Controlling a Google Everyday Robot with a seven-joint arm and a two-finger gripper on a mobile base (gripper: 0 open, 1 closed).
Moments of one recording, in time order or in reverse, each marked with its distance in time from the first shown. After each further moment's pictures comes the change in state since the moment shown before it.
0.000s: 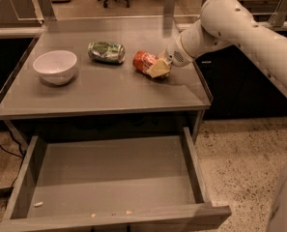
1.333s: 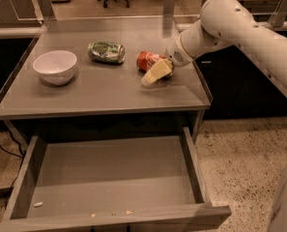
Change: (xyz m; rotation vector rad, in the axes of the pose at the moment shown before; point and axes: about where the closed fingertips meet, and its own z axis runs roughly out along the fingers) arm 0.000 0.000 0.000 0.002 -0.002 -0.001
